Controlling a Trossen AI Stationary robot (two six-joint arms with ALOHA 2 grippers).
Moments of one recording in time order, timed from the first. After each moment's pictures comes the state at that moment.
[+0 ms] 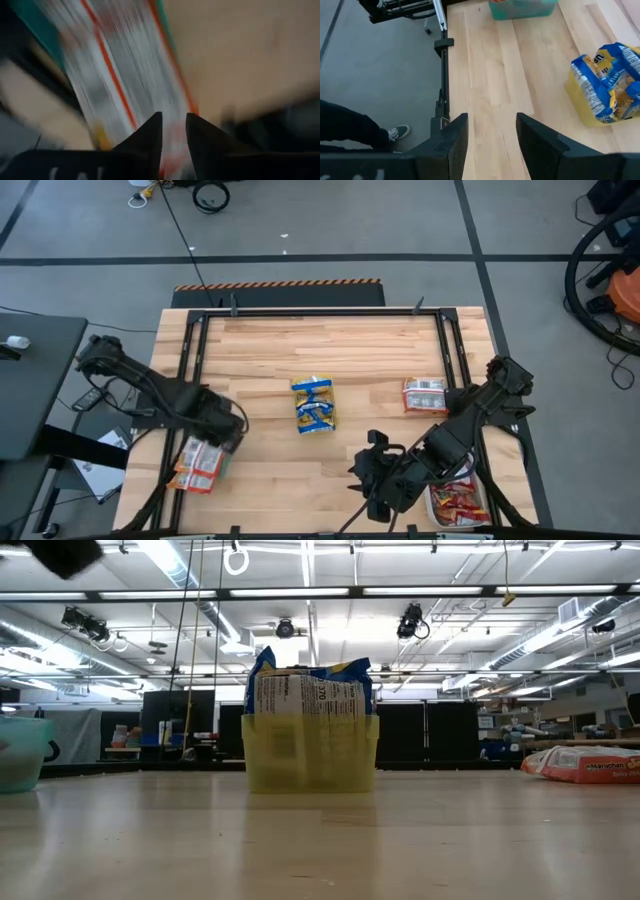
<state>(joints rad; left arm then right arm) -0.50 1.25 1.10 -1.31 0.30 -1.56 0.70 1.76 1.78 -0.89 0.40 0.73</state>
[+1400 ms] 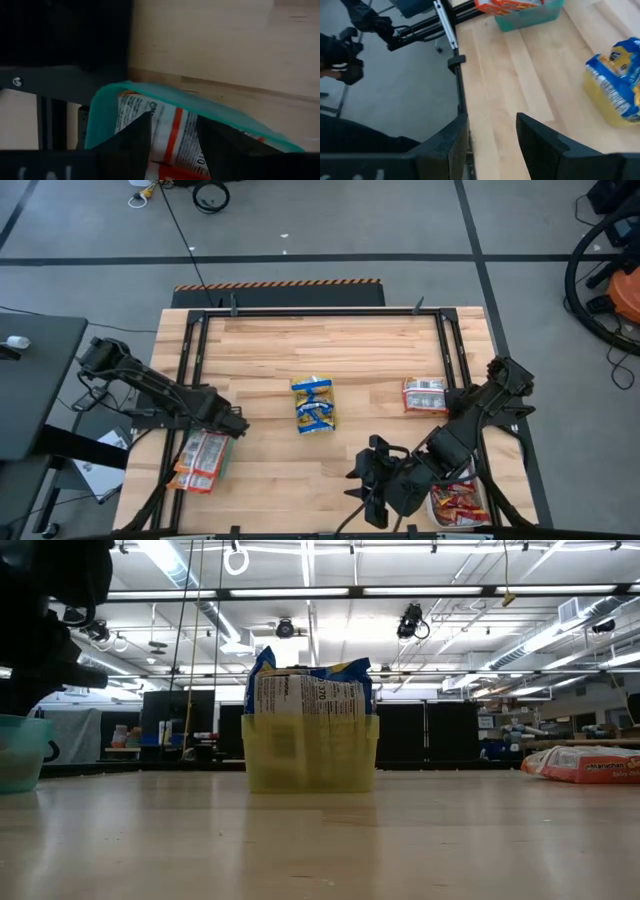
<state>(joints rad) -0.41 1.28 0.70 -1.19 -0.03 -2.10 0.71 1.76 1.78 -0.81 0.42 0.85</state>
